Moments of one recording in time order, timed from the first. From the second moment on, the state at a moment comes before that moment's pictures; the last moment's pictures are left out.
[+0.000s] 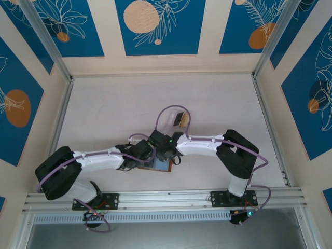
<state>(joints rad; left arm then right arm) -0.92 1.45 0.61 -0.49 -0.32 -0.79 1.04 1.78 1.08 -0.57 0.17 0.59</state>
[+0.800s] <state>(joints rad) -0.92 1.44 0.60 -0.48 -0.32 -0.79 1.04 1.81 1.10 -0.55 0.16 0.65</state>
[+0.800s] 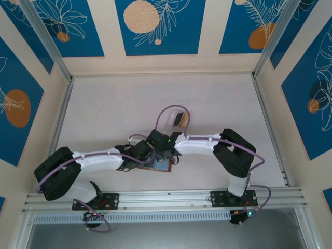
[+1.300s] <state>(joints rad) -0.99 1.46 0.60 -0.46 -0.42 -0.82 1.00 1.74 1.11 -0.57 0.04 0.62</state>
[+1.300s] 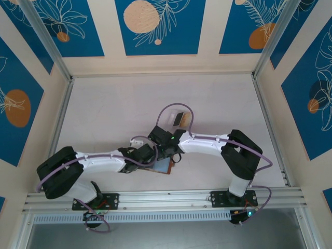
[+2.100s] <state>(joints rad) -1.03 1.31 0.44 -0.25 -0.46 -0.93 0.90 1.86 1.10 -0.19 -0.43 0.80</state>
